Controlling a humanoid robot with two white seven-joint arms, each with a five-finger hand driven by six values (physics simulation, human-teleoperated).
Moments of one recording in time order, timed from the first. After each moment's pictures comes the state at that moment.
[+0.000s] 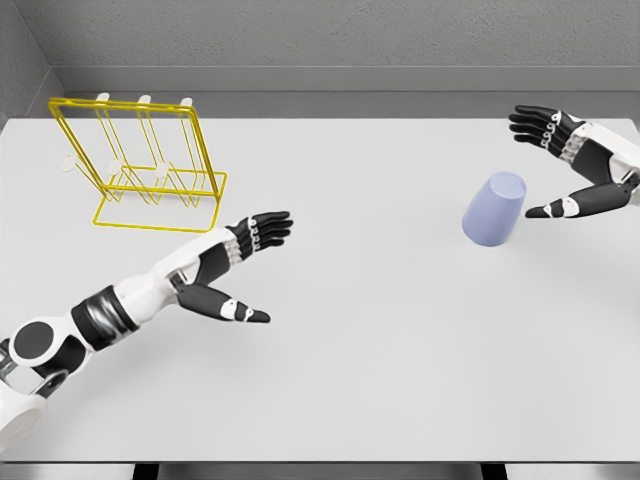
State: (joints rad) left arm -0.22 0.71 -0.63 -1.75 0.68 -0.19 -0.35; right arm -0.48 -0.94 0.57 -1.30 -0.84 -0.42 0.61
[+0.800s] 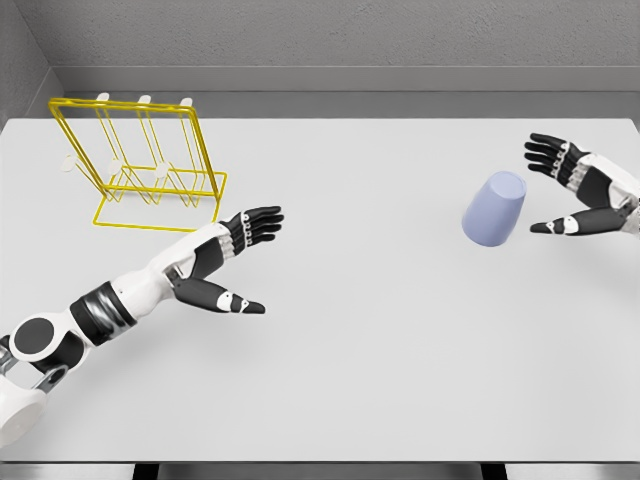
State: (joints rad) left arm -0.23 0.70 -0.63 -1.69 0.68 -0.18 -0.34; right arm -0.44 -0.84 0.55 -1.09 -0.85 -0.41 0.61
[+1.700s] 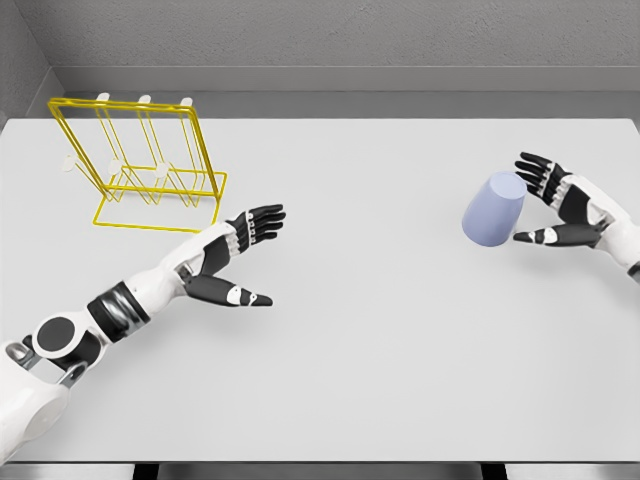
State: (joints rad) left arm -0.24 0.62 -0.62 -1.59 0.63 -0.20 -0.34; right arm -0.45 -0.71 0.55 -0.91 -0.84 -0.41 0.61
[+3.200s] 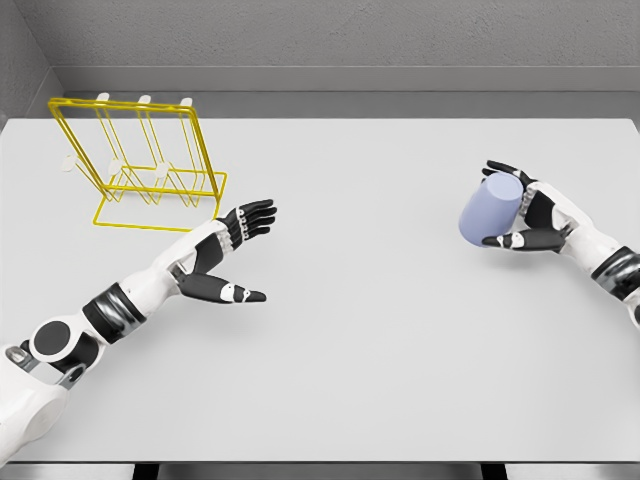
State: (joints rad) left arm -0.24 0.61 -0.62 -1.54 0.65 -0.27 -0.34; right arm -0.46 -0.64 0.58 -0.91 -0.84 -0.40 0.61
